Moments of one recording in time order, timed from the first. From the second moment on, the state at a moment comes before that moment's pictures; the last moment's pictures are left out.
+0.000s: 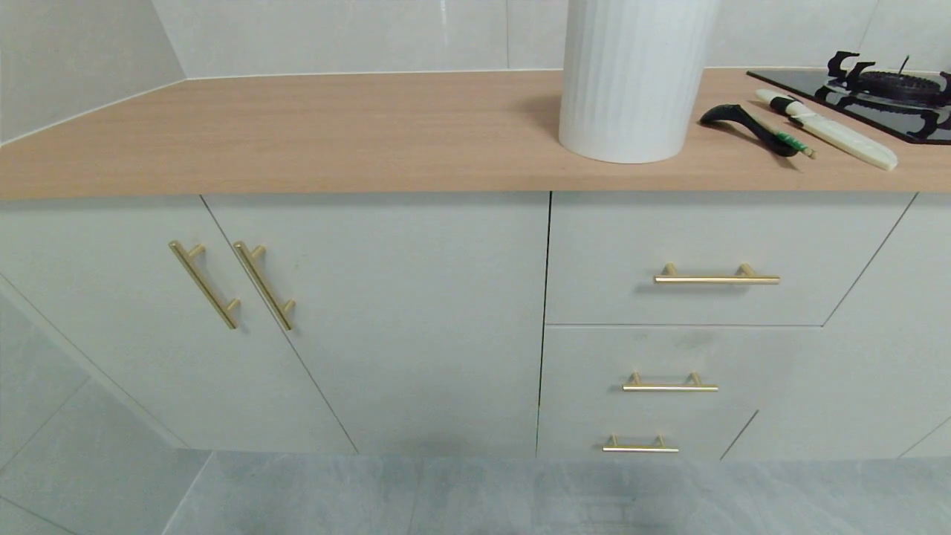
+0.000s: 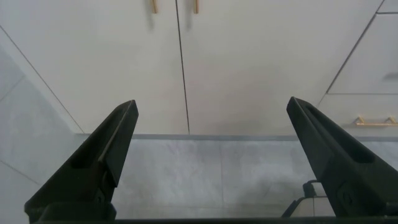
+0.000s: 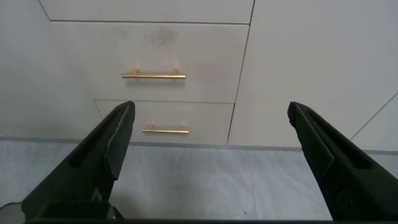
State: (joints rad) left arm 0.01 0.00 0.00 0.00 -0.01 0.00; right arm 0.00 0.00 0.00 0.00 0.01 -0.02
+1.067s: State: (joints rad) left arm 0.01 0.00 0.00 0.00 -0.01 0.00; right arm 0.03 0.20 -0.15 0.02 0.08 -0.01
